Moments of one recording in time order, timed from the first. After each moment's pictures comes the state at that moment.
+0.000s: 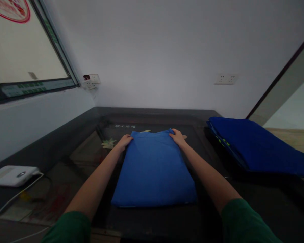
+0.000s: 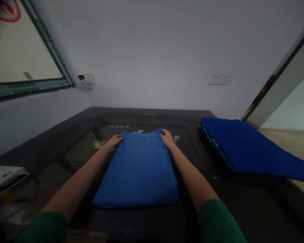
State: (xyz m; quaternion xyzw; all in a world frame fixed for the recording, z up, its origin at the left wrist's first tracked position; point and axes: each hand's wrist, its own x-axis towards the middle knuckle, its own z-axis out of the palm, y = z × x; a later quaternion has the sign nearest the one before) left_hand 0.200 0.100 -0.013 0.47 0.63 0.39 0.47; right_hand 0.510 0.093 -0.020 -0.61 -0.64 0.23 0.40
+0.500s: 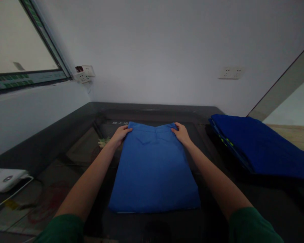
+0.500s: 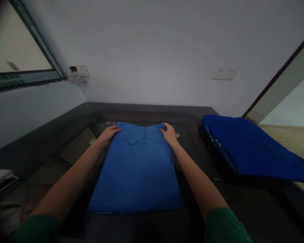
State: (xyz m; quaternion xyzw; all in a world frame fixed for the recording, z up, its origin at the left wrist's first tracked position) left_hand 0.195 0.117 0.003 0.52 0.56 0.43 0.48; right_hand 0.521 0.099 -0.006 -0.63 -0.67 0.14 0.37
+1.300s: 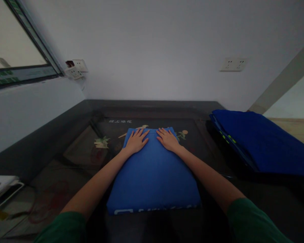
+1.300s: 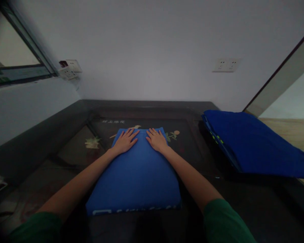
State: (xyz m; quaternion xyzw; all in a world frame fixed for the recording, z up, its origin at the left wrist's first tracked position) left_hand 0.259 0.097 -0.037 0.85 0.51 0.09 0.05; right_hand 0.470 0.086 -0.043 -0.56 -0.82 0.04 0.12
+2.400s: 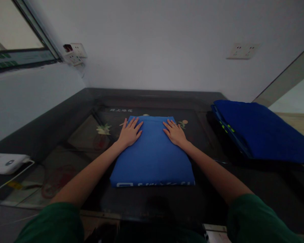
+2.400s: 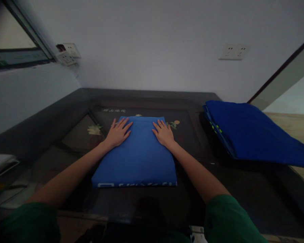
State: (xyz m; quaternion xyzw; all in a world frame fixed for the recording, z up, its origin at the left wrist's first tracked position) left_hand 0.227 0.061 -0.035 0.86 0.49 0.12 -0.08; right_hand 0.496 0.044 -0.041 -0.62 -0.78 0.02 0.12
